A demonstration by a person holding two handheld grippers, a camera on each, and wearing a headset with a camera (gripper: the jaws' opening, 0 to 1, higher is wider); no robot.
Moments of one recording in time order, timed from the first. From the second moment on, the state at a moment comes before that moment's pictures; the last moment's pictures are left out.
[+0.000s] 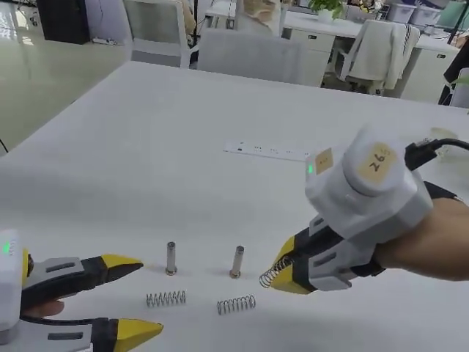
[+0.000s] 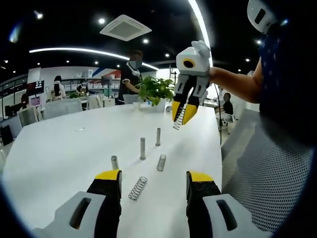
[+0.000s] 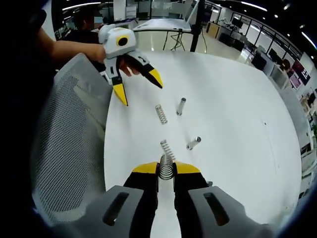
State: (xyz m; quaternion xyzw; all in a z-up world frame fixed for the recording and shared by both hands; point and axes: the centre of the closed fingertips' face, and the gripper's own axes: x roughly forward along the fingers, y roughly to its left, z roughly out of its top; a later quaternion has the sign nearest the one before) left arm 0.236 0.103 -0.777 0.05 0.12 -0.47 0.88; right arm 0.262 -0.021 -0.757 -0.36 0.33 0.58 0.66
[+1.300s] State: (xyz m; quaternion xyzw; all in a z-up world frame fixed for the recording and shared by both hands) left arm 0.235 0.106 -0.778 0.04 0.12 -0.45 0.88; right arm 0.338 -0.072 -0.784 -0.41 0.42 0.51 0.63
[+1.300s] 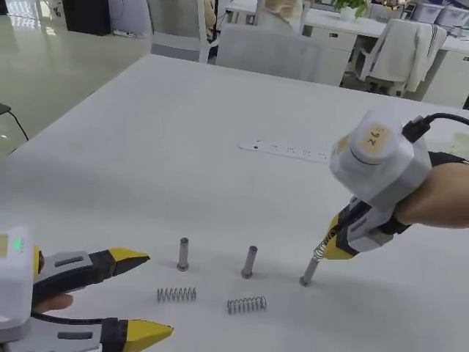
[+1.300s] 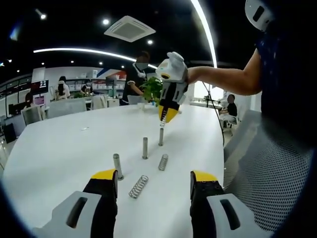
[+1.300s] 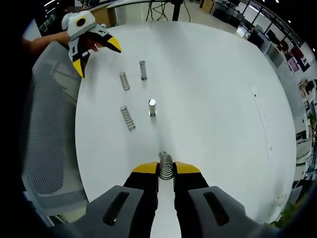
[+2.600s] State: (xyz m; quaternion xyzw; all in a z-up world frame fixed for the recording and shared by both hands) left arm 0.237 0.111 -0.779 0.04 0.12 -0.44 0.89; right arm 0.335 -0.068 -0.846 -0.42 0.46 0.51 0.59
